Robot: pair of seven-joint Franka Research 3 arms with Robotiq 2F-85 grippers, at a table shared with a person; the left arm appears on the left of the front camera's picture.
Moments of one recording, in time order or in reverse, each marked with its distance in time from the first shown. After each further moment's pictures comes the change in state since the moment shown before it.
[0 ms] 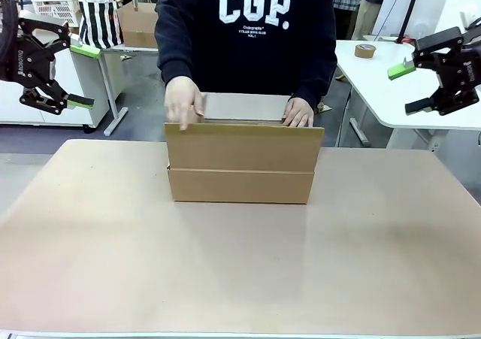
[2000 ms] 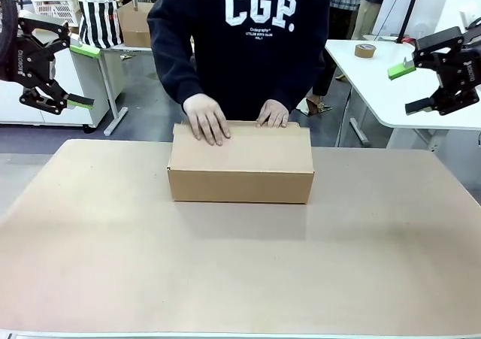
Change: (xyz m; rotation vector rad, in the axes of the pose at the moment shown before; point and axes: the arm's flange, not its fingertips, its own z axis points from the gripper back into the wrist) left arm 0.000 0.000 0.000 0.000 0.000 0.000; right arm 0.000 0.000 0.000 0.000 0.000 0.000
